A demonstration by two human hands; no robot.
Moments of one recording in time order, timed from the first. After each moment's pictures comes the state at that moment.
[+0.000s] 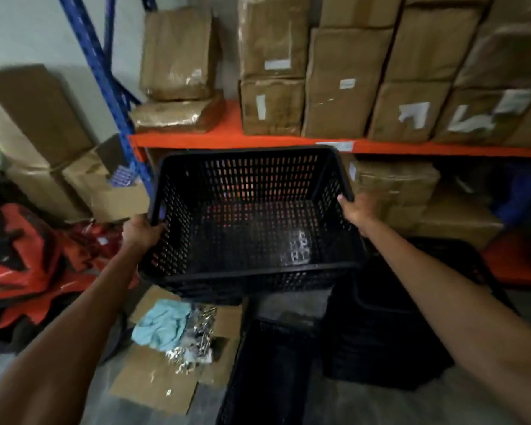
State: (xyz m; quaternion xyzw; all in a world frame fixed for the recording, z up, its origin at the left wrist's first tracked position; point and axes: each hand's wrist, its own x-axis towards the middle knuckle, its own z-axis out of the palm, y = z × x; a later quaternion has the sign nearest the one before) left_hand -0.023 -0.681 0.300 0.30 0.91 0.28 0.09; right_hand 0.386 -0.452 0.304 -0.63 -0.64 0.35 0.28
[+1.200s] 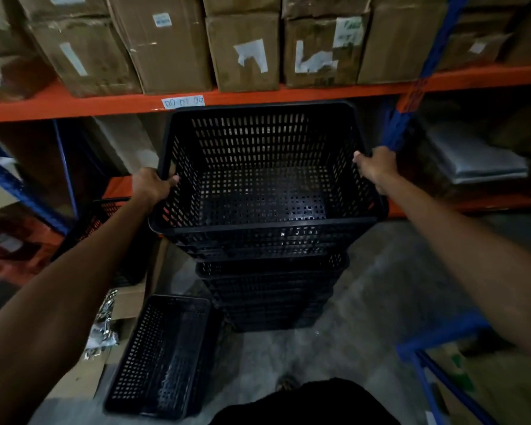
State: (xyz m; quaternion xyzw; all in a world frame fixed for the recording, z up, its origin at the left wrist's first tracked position) left_hand 0.437 -0.398 0.266 0.41 0.84 0.31 0.15; right_hand 0.889 -0.253 0.257 -0.72 -0.56 0.27 0.30
